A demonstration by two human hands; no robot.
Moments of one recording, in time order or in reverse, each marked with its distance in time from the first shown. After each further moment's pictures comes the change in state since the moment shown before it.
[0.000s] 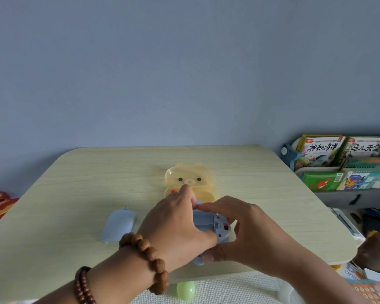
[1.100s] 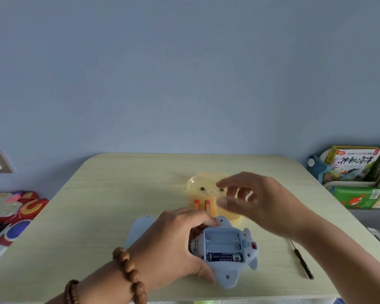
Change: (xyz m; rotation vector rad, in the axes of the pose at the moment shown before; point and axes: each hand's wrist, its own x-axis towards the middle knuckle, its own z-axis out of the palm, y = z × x) left_hand -0.005 -0.058 -0.015 -0.182 -0.100 0.198; right_hand 0.065 -0.002 -0.022 -0.086 0.054 0.005
